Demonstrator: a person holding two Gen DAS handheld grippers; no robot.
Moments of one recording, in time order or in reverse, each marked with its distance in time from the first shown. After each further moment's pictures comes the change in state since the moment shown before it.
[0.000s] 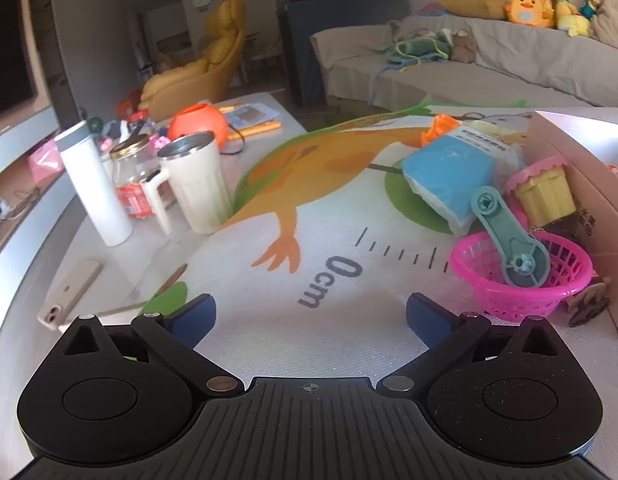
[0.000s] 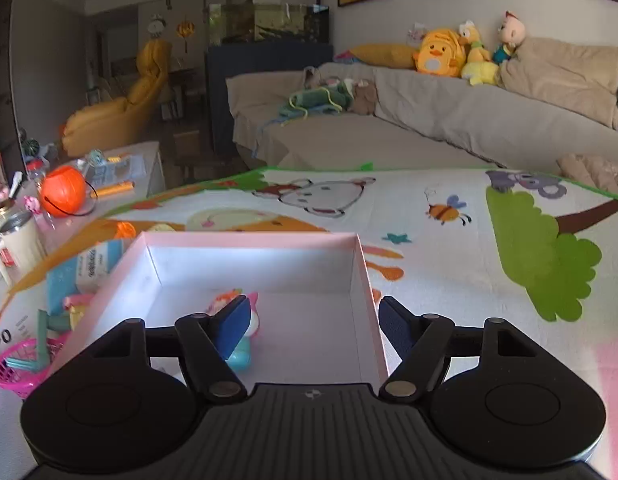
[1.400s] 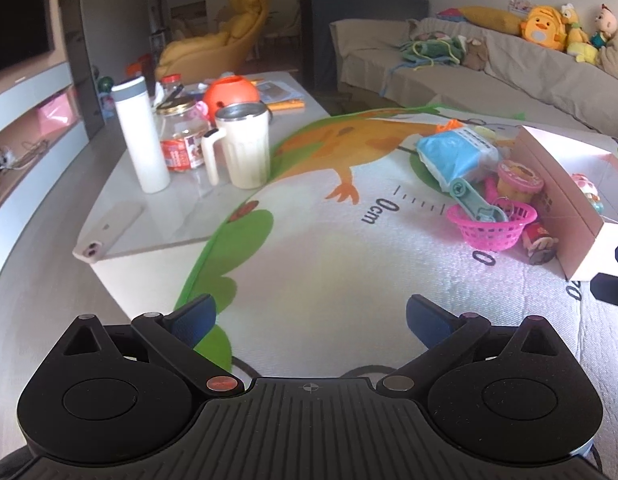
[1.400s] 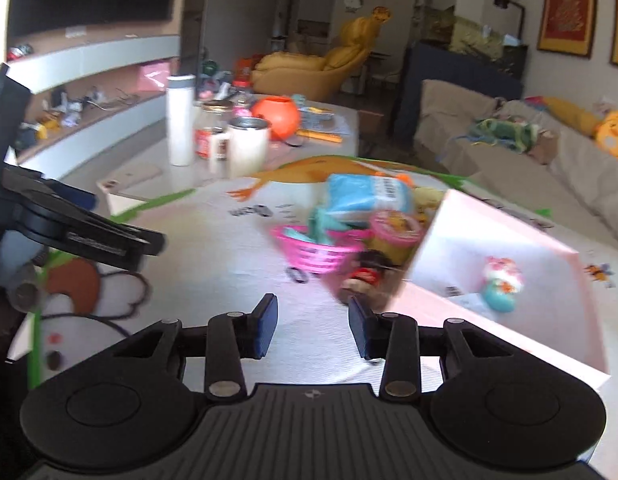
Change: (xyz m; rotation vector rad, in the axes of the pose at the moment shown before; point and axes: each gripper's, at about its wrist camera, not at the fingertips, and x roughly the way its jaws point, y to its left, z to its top) left arm -0.084 0.063 -0.032 -0.104 0.055 -0.063; right arm -0.113 0.145 -0.078 -0.436 0.046 0.321
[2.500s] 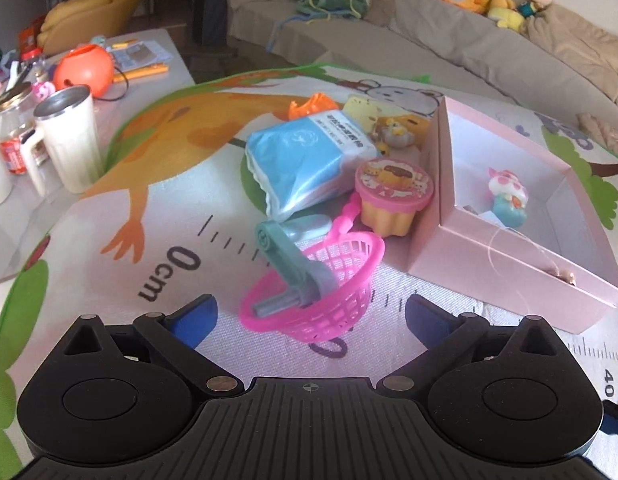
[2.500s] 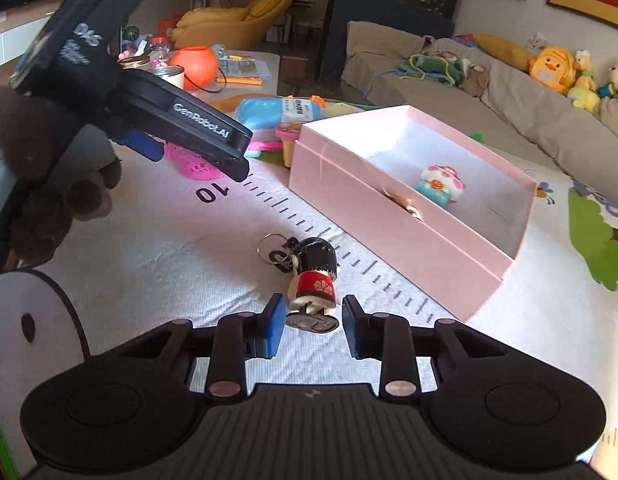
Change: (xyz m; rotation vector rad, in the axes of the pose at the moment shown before) left arm 0.090 -0.095 0.064 0.061 0.167 -0.312; right arm -0.004 -0.024 -0.036 0.121 0.157 -0.145
